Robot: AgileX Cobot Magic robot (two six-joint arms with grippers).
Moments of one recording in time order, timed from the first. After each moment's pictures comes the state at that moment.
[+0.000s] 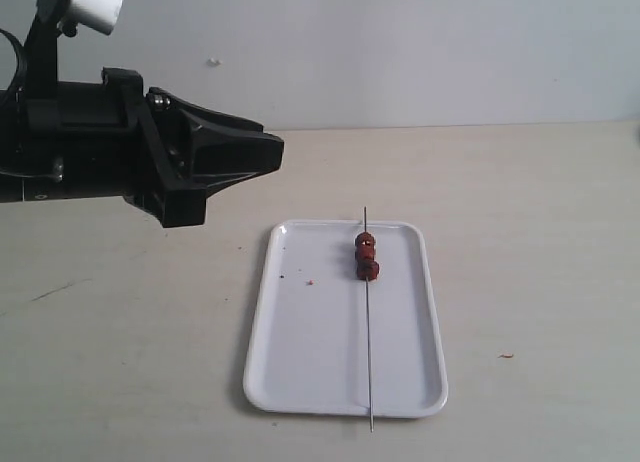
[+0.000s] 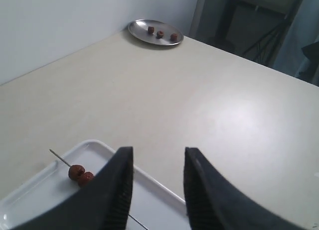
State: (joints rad) left arm -0.48 1.34 -0.78 -1.73 0.63 1.82; right arm 0.05 0.01 -0.03 1.40 0.21 -1.06
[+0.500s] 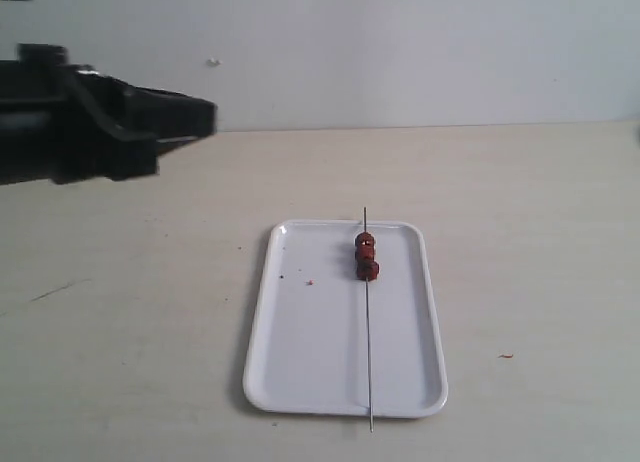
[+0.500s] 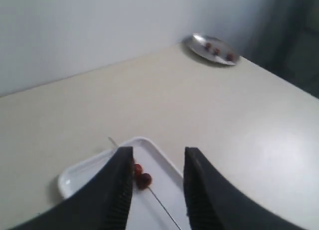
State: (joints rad) left arm -0.48 1.14 -0.71 -1.71 0.35 1.58; right arm 0.05 0.01 -0.03 1.40 0.21 -1.06
